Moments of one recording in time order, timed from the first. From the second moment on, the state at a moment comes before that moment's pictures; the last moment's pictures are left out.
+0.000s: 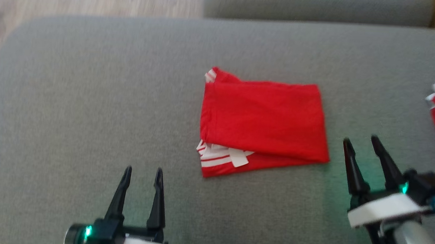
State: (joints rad) left arm 0.10 0.08 -0.36 0.09 -0.24 0.17 -0.25; right arm -0.06 -0.24 0.19 0.28 0.37 0.13 -0.25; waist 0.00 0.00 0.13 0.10
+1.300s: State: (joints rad) left arm -0.04 0.05 -0.37 0.13 -0.21 0.14 -0.25; right arm -0.41 -0.53 0.46 0.42 0.78 0.13 -0.05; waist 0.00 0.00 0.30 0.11
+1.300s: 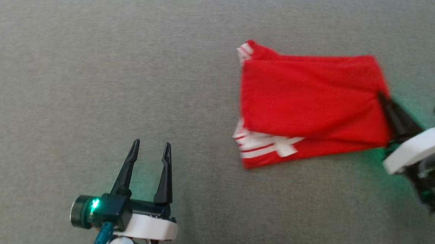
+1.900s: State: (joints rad) left arm -0.13 0.05 -0.35 0.13 -0.16 0.10 -0.25; right arm -0.46 -0.95 0.19 0.33 0.77 0.13 0.05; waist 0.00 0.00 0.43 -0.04
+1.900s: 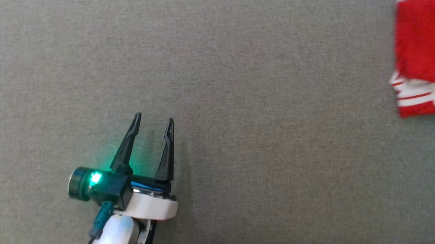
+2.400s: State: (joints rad) left arm -0.13 0.05 -0.33 0.16 -0.21 0.10 -0.25; right arm -0.39 -0.67 0.10 0.28 0.51 0.13 0.02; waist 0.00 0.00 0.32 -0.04
